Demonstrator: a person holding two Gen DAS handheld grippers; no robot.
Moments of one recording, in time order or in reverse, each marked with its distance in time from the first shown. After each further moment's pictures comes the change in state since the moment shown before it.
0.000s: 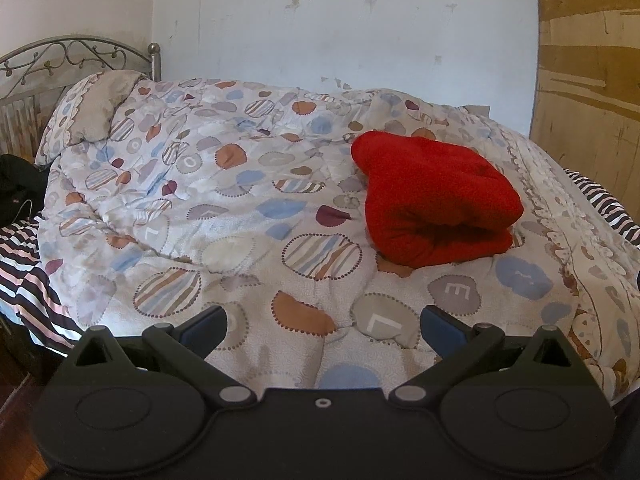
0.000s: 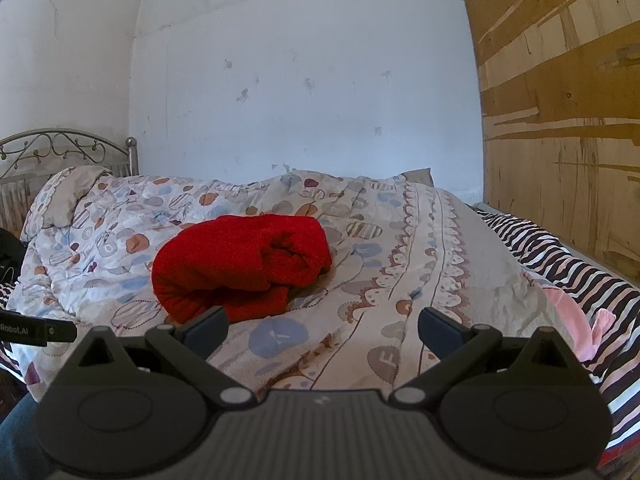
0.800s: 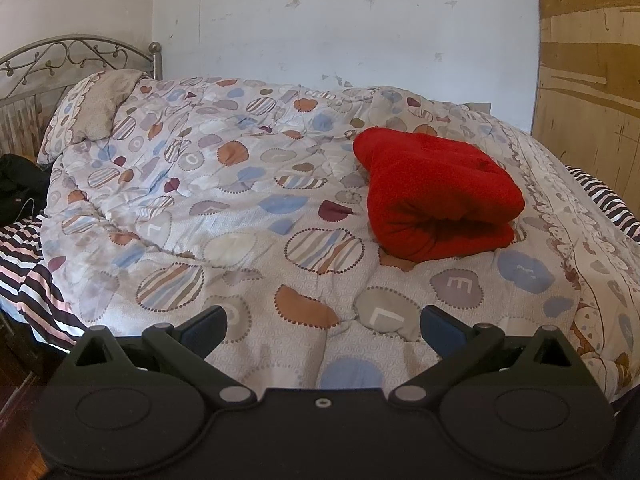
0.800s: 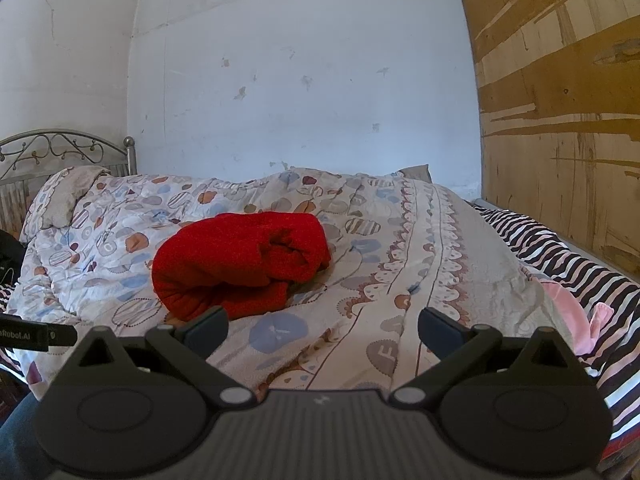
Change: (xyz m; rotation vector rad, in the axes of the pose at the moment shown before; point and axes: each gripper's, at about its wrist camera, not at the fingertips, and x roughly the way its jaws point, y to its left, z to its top) left arm 0.000 0.000 -0.001 -0.003 0.005 0.002; right arm 0.000 0.000 -0.003 0.006 0.007 -0.002
